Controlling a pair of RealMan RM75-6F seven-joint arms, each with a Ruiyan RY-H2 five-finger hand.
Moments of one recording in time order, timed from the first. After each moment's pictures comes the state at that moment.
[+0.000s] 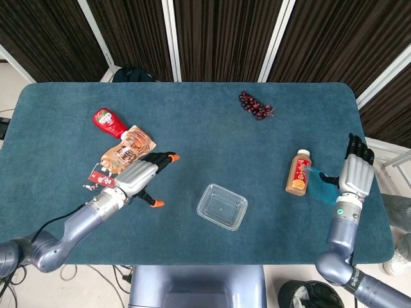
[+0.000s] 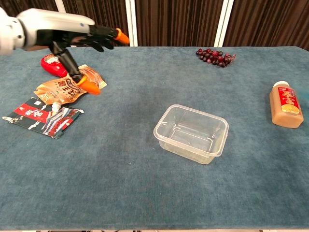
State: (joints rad) left arm -0.94 -1.14 -0.10 -1.85 1.09 0.76 -0.06; right arm 0.38 -1.49 0.57 -1.61 -0.75 1.33 -0.58
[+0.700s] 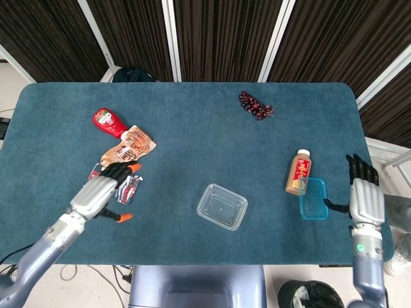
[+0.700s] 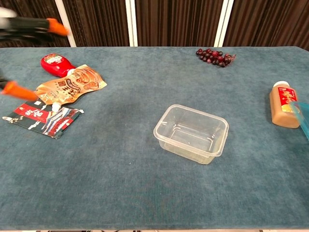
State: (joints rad) left arm -0.63 -1.00 0.05 -2.02 1.33 1.10 -0.04; right arm 0.17 -1.20 0.35 -1.91 -1.07 1.35 -0.37
